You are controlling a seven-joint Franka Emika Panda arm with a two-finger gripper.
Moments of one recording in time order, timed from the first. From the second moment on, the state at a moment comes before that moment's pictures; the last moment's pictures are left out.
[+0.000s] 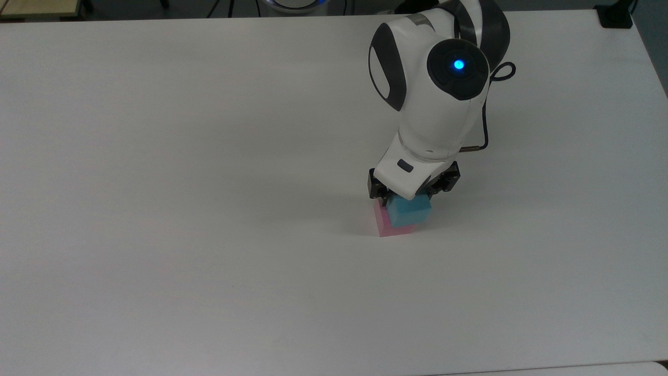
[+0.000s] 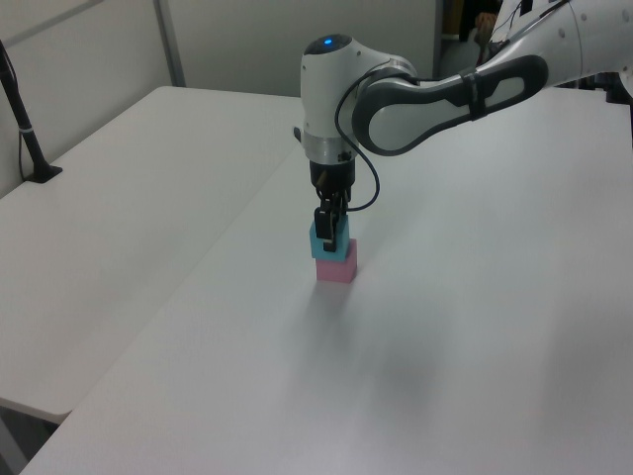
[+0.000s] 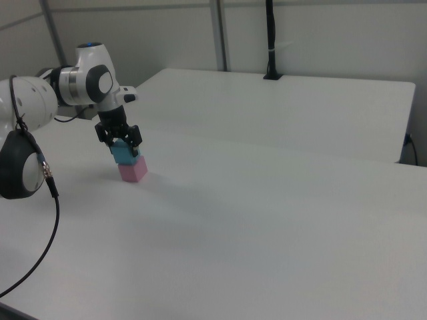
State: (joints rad) arm 0.25 0.77 0.13 -1.06 -0.13 1.85 0.24
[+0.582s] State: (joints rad) arm 0.24 0.66 0.12 -1.08 -0.13 1.83 0.27
